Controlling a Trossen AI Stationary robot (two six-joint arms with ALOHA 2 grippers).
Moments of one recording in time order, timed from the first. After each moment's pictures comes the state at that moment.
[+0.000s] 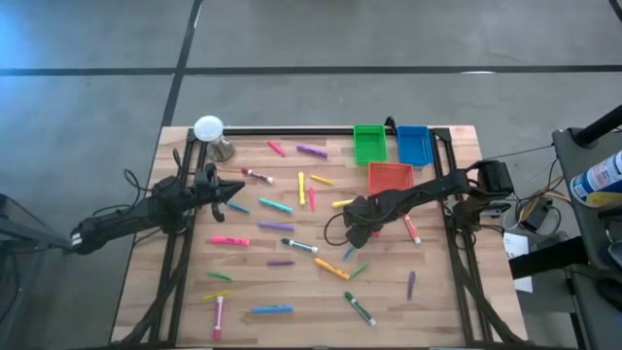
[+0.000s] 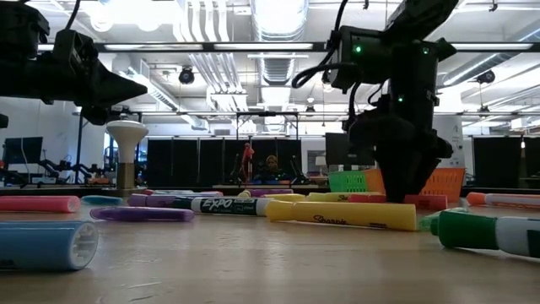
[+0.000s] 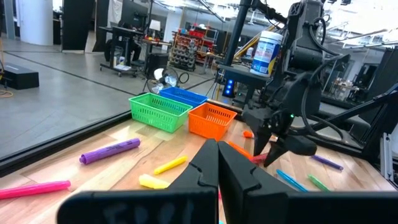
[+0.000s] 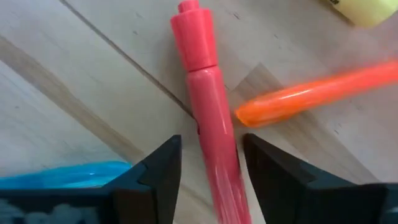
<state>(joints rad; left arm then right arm) 0.31 0.04 0.01 0.01 0.00 -0.22 0.06 1.74 0.95 -0.66 0.06 0.92</state>
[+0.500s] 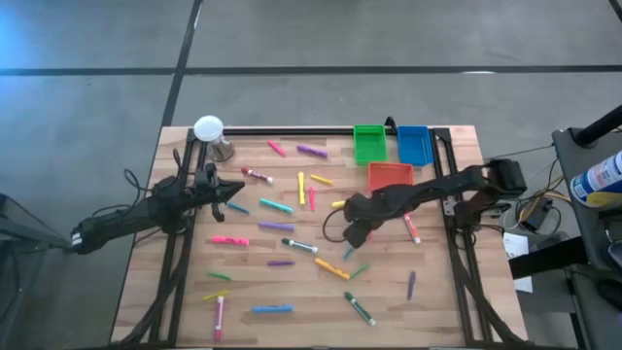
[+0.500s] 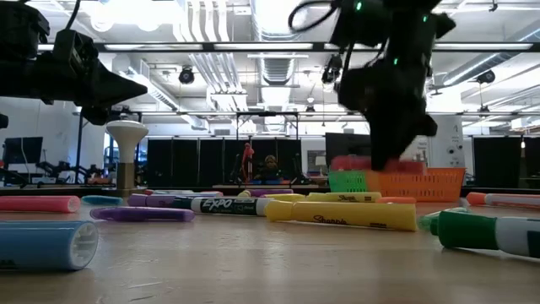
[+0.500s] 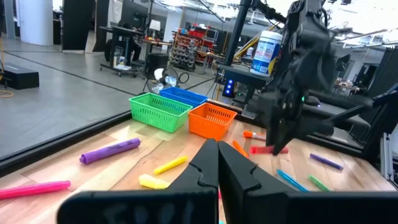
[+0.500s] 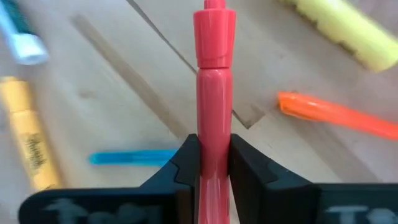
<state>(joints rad) 0.31 0.04 0.01 0.01 0.00 -0.22 0.05 1.60 1.00 -0.67 0.03 0.85</state>
